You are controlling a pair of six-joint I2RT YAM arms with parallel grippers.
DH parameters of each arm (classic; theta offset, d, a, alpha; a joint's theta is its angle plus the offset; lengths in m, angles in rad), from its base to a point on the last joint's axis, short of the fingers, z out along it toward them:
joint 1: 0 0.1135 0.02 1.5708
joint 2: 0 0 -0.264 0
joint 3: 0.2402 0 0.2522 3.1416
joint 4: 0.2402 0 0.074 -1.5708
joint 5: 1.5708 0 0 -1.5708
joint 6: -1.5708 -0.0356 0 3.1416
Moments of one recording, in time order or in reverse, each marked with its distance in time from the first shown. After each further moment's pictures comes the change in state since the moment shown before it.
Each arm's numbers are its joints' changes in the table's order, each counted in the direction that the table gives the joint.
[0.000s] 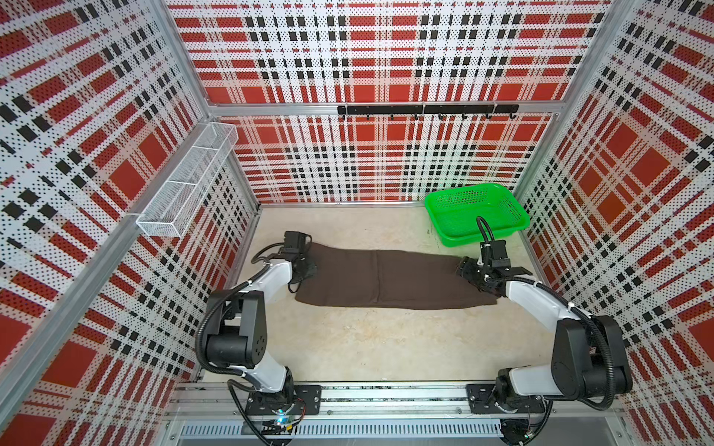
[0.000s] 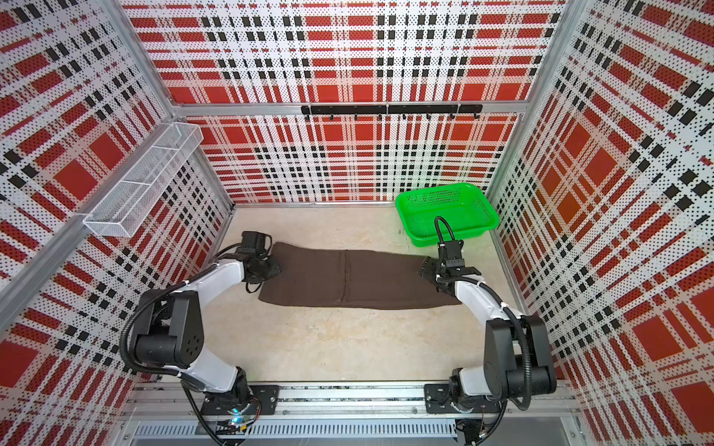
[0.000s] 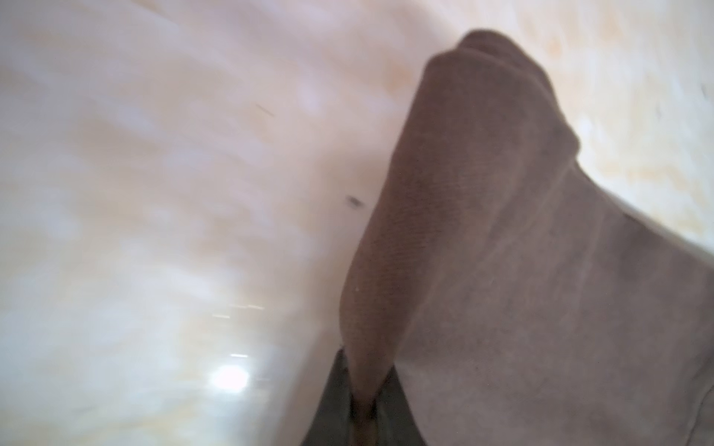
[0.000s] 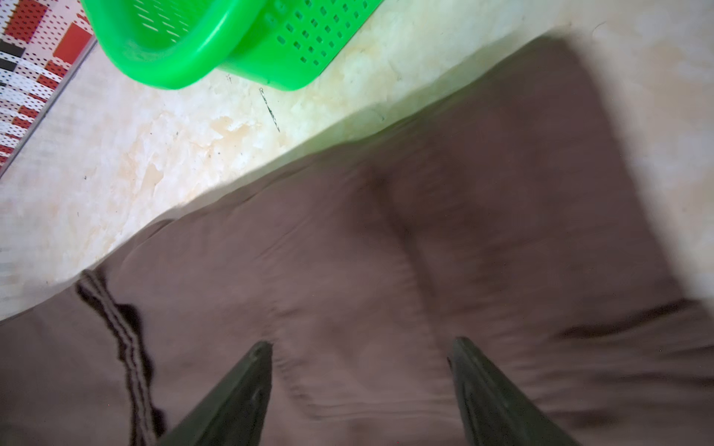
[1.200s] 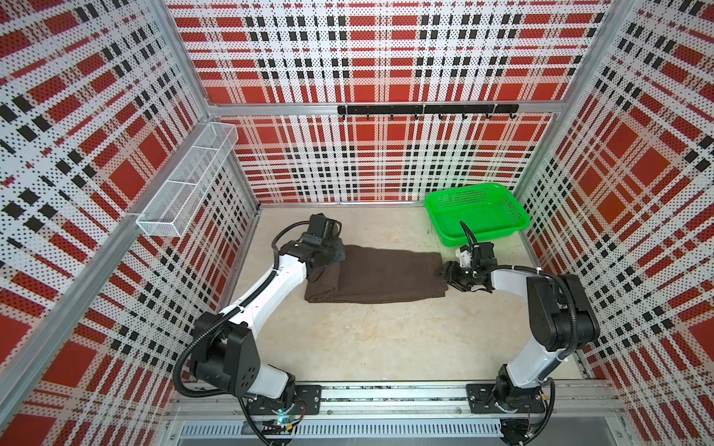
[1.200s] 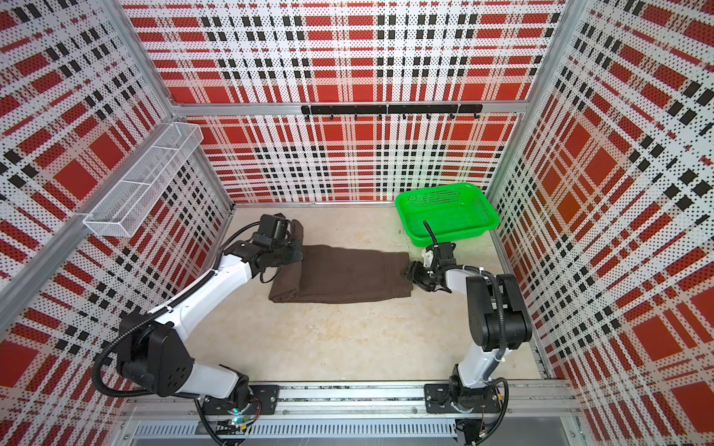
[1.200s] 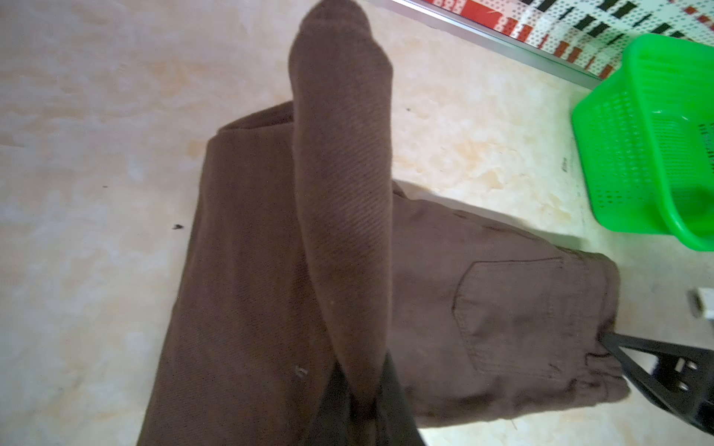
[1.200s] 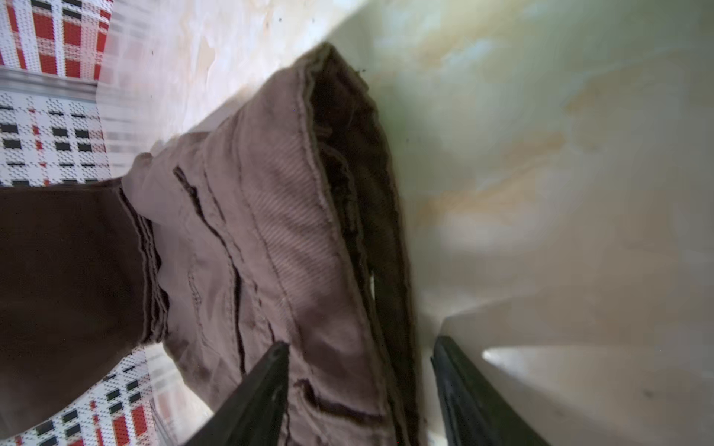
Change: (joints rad) left arm -0.377 0.122 0.196 0.117 0.038 0.081; right arm -0.006 -0.329 0.023 -0.236 -0.475 0.097
